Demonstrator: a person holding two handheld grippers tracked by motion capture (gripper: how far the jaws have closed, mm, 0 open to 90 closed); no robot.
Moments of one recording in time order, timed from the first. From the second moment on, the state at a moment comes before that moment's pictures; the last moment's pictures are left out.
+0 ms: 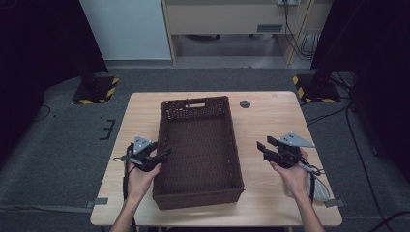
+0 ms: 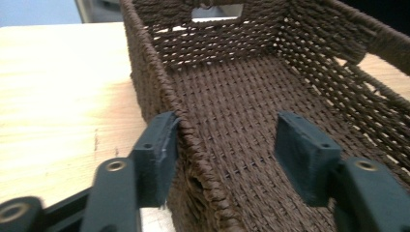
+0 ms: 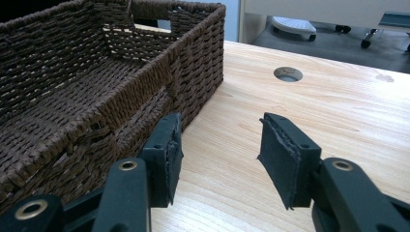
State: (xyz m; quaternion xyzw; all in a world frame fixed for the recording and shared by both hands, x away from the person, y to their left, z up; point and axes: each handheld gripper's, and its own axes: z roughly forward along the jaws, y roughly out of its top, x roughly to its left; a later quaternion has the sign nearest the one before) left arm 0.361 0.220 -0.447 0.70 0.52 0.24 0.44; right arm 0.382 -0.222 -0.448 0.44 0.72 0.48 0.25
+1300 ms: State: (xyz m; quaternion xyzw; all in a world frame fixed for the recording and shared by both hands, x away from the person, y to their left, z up) left arm 0.381 0.248 -0.452 0.72 0.48 0.23 0.45; right arm 0.395 -0.216 -0.438 0.43 0.72 0.48 0.26
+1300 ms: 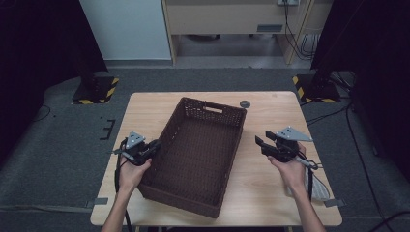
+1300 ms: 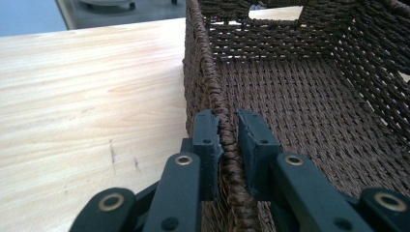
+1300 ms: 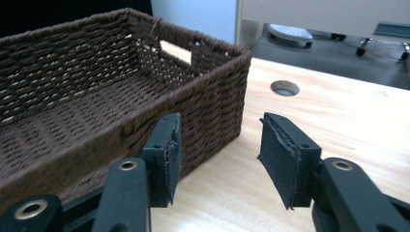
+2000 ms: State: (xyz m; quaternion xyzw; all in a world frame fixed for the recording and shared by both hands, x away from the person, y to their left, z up) left arm 0.391 0.237 -0.458 0.76 0.43 0.22 0.43; right arm 0.416 -0.209 -0.432 0.44 0.71 0.49 0.26
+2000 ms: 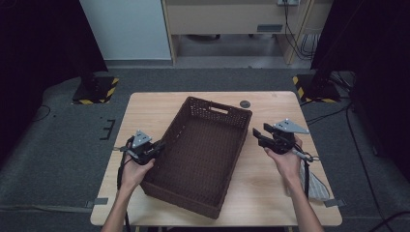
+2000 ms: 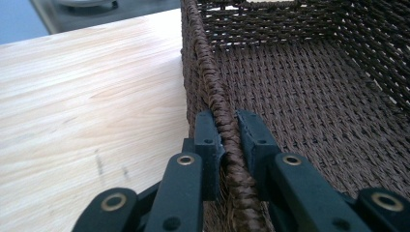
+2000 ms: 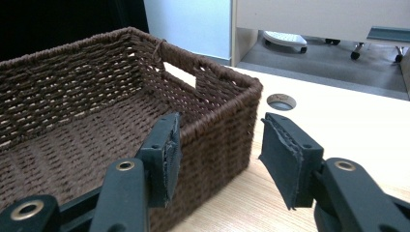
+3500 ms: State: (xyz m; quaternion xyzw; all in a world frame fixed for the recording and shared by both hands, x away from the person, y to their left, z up) left arm 0.370 0.230 -0.448 0.75 0.44 0.22 0.44; right arm 0.463 -0.231 -0.463 0.51 0.69 0.43 0.27
